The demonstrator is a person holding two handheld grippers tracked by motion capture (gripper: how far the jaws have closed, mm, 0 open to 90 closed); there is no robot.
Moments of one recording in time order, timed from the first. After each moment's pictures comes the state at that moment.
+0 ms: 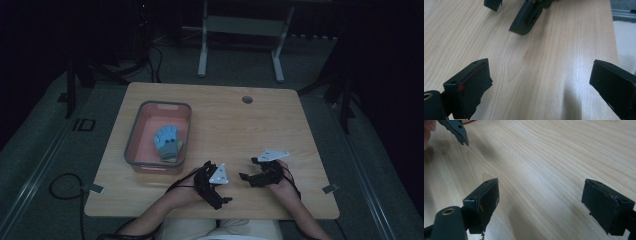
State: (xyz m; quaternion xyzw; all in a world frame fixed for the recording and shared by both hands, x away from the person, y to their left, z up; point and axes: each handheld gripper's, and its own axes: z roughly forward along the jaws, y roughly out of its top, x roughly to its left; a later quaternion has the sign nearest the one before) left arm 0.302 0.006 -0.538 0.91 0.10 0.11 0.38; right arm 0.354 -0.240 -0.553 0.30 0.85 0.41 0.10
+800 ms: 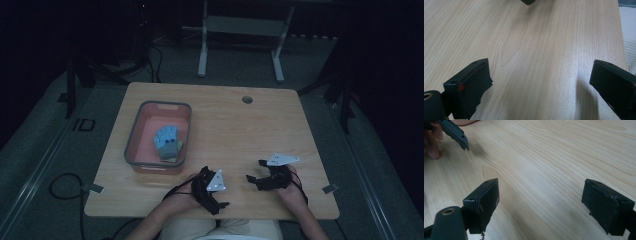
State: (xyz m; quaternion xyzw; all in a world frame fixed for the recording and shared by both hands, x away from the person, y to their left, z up) left arm 0.292 0.014 -0.554 0.91 0.10 0.11 0.38; right arm 0.341 -0.263 -0.552 0.31 0.84 0.43 0.12
